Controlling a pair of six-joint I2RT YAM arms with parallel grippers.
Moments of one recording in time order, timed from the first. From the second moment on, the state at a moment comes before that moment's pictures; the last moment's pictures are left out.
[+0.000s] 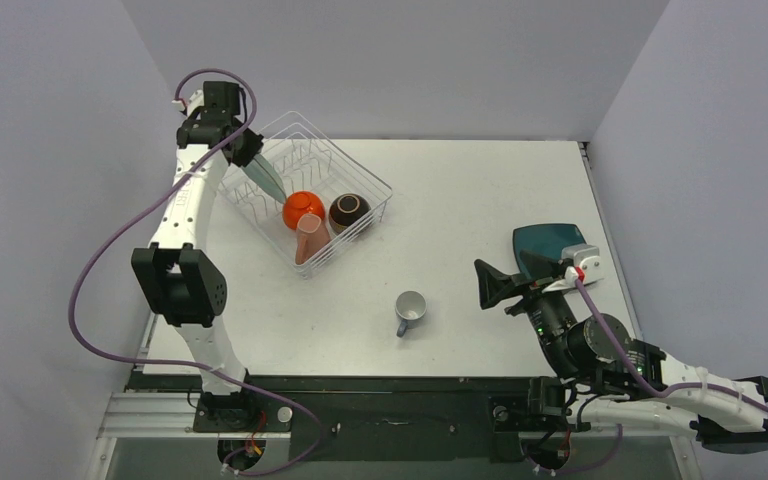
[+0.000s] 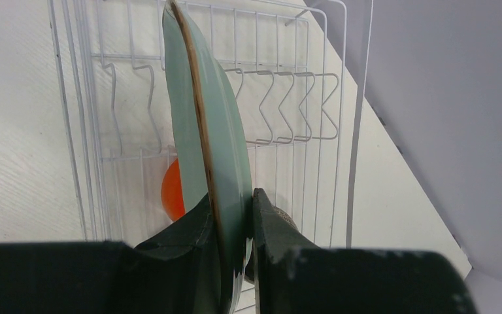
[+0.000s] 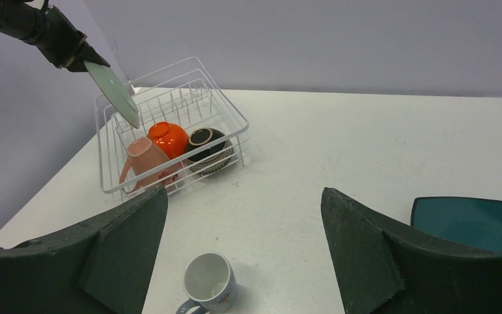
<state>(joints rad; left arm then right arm) -0.04 1.88 1.99 -0.88 -0.23 -0.90 1.37 0.43 0.76 -0.20 1.01 0.10</state>
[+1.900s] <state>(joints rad) -0.14 2.19 2.33 -0.87 -0.26 -0.97 1.35 0.50 0.78 -0.23 1.04 0.14</state>
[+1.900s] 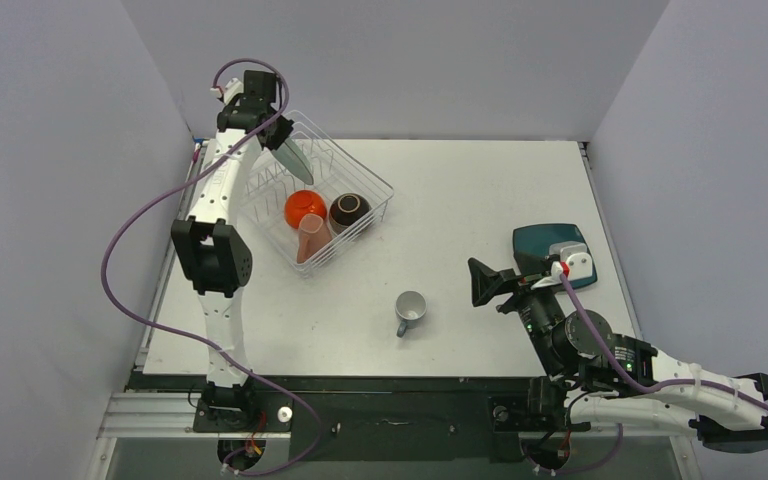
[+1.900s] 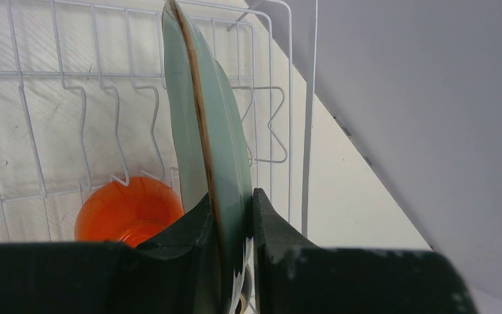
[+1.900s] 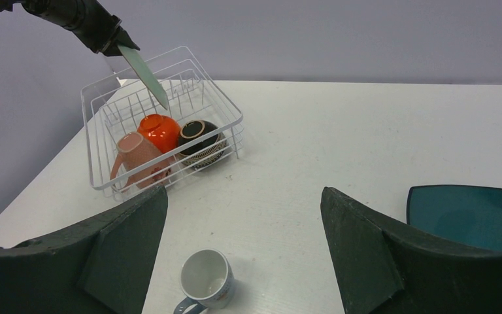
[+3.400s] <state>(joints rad) -0.15 2.17 2.26 -0.83 -0.24 -0.92 1.33 0.54 0.77 -0.22 1.04 0.15</state>
